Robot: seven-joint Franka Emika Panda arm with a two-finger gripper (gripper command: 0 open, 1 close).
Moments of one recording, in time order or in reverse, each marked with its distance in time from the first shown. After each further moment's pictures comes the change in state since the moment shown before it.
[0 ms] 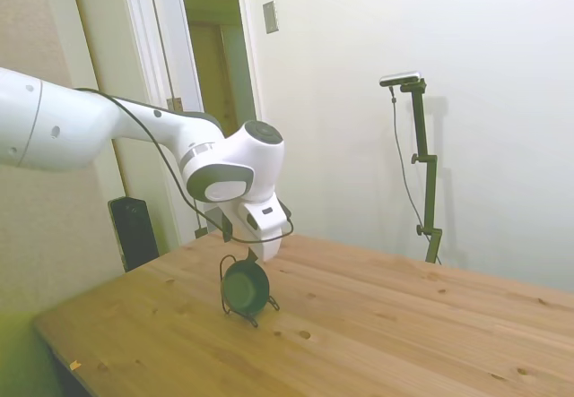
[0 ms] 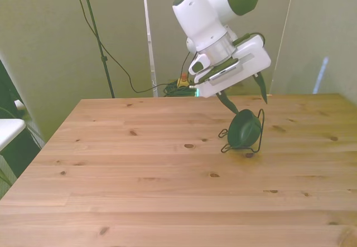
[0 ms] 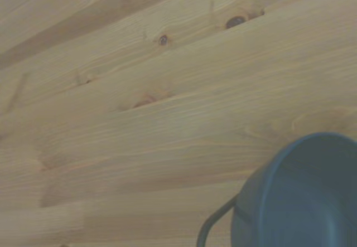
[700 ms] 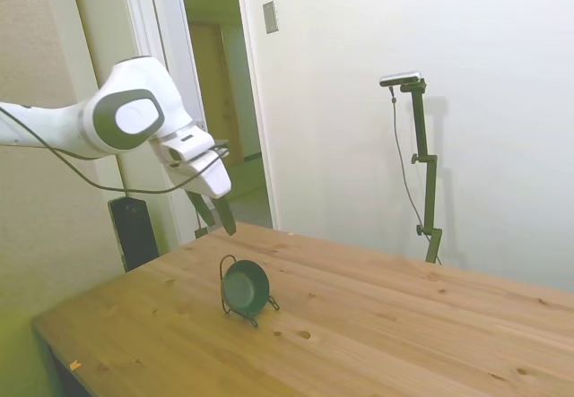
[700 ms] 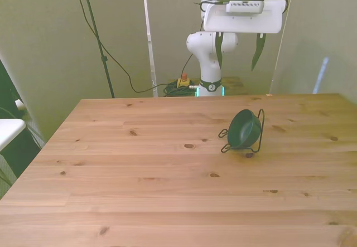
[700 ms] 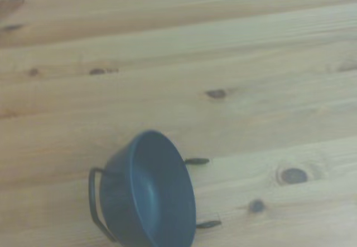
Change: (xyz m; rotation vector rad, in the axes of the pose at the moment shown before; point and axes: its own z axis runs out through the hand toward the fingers) arm -0.146 0.019 -0.077 -0.293 0.537 -0.138
